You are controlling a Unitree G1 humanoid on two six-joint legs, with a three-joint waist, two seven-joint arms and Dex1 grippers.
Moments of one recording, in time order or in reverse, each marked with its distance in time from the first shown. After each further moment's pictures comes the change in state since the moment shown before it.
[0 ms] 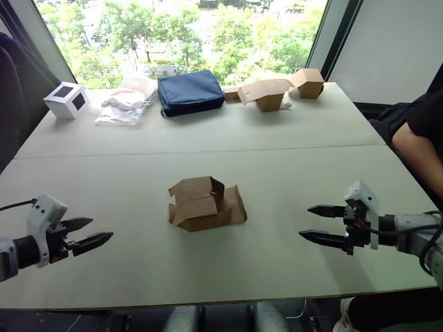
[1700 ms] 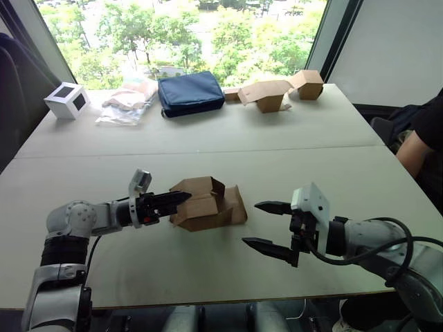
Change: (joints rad) left arm -0.679 -0.360 -0.325 0.427 -0.347 0.662 -0.029; right arm -0.048 0.170 0.143 -0.542 0.211 0.203 -0.442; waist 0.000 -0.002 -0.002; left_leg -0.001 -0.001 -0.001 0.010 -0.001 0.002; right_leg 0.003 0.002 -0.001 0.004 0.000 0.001
